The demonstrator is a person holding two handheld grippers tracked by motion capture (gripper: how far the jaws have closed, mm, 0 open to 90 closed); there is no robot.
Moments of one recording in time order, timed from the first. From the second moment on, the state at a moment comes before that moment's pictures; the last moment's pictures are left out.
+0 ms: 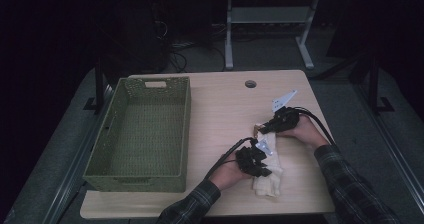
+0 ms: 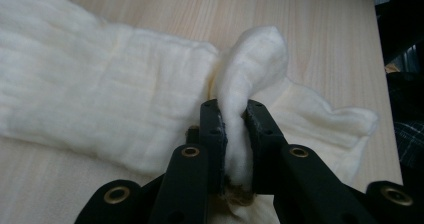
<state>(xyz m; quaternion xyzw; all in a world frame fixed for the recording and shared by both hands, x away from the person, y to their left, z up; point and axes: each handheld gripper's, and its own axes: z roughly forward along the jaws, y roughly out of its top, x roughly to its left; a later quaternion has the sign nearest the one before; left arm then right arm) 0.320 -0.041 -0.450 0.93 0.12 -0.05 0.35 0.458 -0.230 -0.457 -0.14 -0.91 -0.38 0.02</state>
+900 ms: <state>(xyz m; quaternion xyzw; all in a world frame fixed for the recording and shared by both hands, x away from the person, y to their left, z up) 0.332 0.020 -0.336 0.90 0.13 0.00 0.41 0.459 -0.197 -0.375 -0.11 -0.90 -0.42 0.00</state>
